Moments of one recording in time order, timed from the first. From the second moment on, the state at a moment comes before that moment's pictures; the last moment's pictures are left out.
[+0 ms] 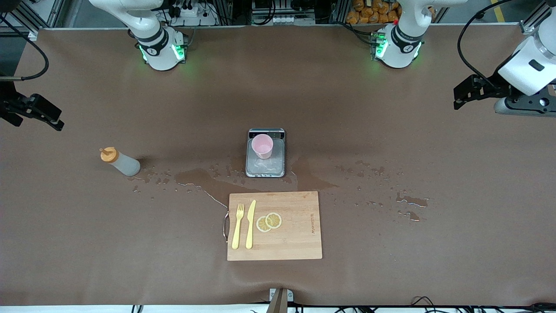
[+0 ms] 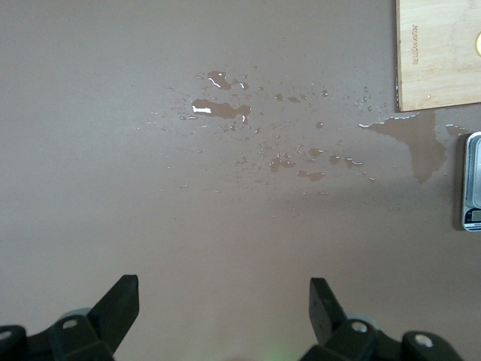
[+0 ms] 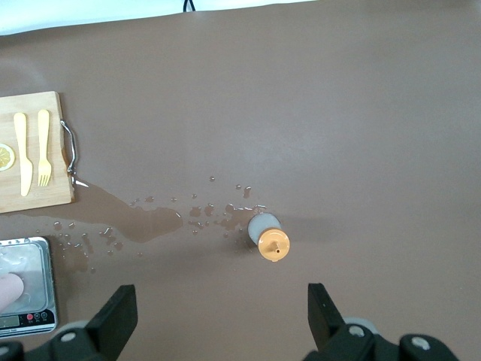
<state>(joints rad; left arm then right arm) -0.11 -0.03 -0.03 -1.58 0.01 1.54 -0.04 0.00 0.02 0.03 -1.48 -0.05 1.60 0.13</state>
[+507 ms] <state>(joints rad) -0.11 -0.03 -0.03 -1.58 0.01 1.54 -0.04 0.00 0.02 0.03 -1.49 -0.05 1.60 0.13</state>
